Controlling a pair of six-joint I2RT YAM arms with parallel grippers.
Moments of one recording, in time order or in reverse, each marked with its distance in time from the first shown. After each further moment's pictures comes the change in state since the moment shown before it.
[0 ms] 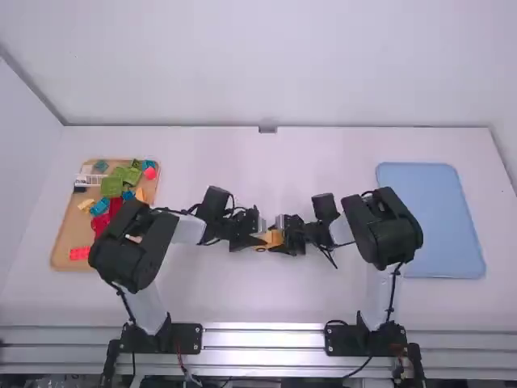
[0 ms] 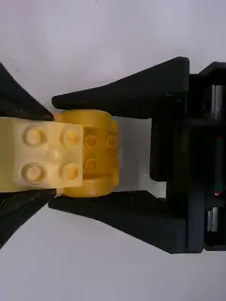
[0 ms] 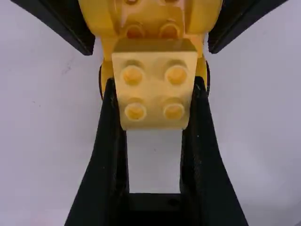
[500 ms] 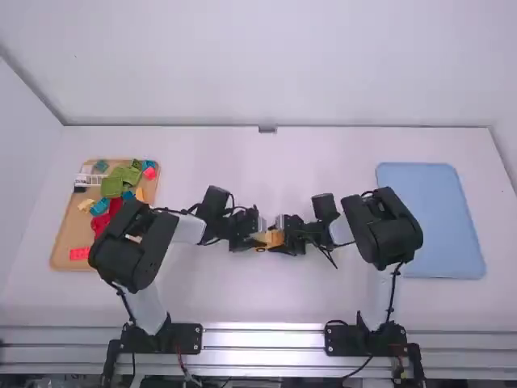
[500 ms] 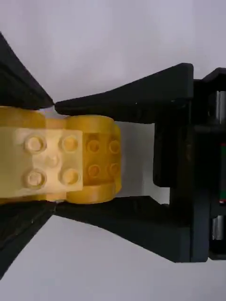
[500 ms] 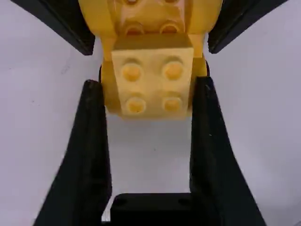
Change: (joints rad) left arm 0.001 0.000 0.000 0.009 -0.015 -0.008; right arm 0.001 0.000 0.000 0.000 -0.001 0.000
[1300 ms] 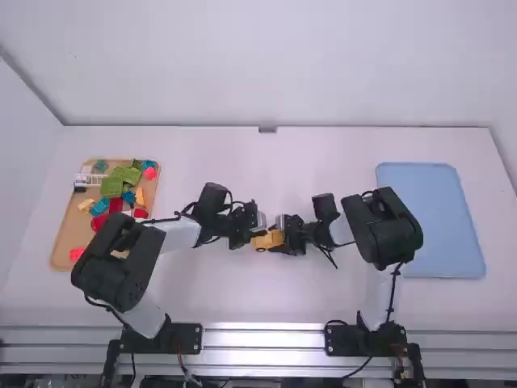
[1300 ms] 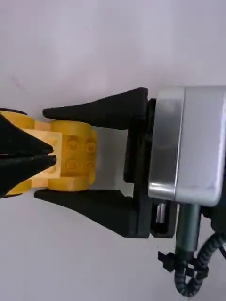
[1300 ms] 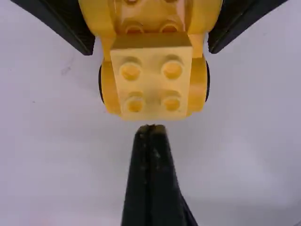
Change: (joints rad) left arm -0.018 -0.136 -0.021 -0.030 0.013 -0.120; right arm -0.001 0.000 0.000 0.000 -0.002 0.000
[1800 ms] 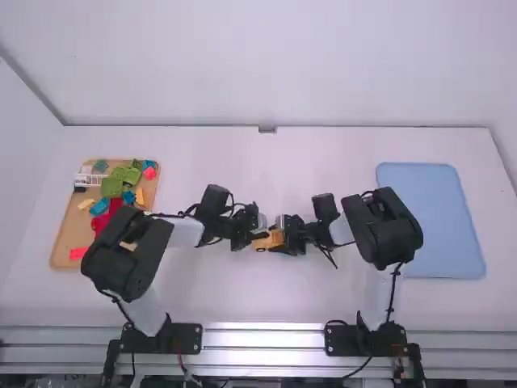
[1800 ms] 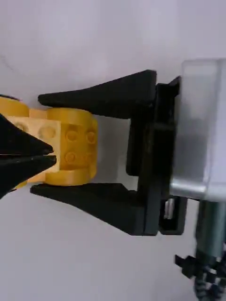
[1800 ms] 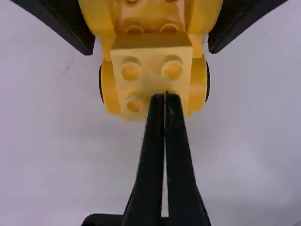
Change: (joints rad) left arm 0.000 0.072 0.000 0.071 0.047 0.000; right arm 0.000 0.000 0.000 0.000 -0.001 0.001
